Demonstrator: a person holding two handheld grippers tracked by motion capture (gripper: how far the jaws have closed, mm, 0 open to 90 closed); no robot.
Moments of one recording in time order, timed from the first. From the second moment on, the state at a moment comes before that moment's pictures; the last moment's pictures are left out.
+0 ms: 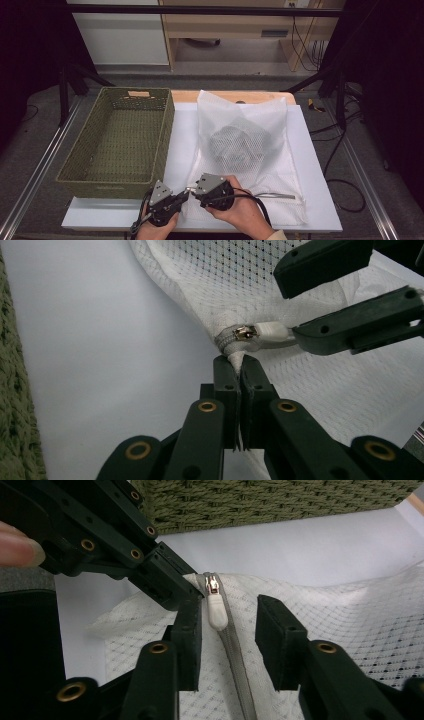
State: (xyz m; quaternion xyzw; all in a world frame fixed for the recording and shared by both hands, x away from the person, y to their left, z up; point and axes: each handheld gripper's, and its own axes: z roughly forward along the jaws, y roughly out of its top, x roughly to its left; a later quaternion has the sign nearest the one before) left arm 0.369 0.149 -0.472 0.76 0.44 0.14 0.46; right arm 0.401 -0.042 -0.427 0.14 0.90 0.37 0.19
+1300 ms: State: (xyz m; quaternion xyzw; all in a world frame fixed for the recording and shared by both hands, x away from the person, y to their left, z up) left arm 0.369 0.151 -0.469 0.75 0.45 0.13 0.47; right arm 0.401 -0.038 -0.438 0.14 0.91 0.34 0.18
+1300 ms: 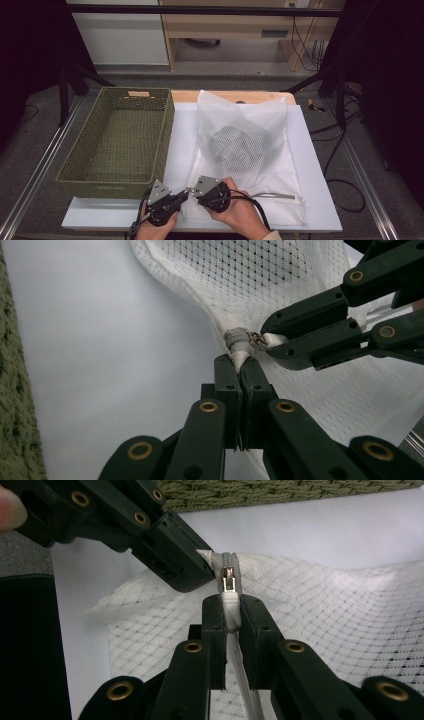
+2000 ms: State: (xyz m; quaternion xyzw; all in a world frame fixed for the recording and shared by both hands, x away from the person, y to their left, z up) left arm 0.369 0.147 -0.471 0.76 0.44 0.12 0.46; right arm 0.393 -0.037 -0.446 0.17 0.91 0.33 0.19
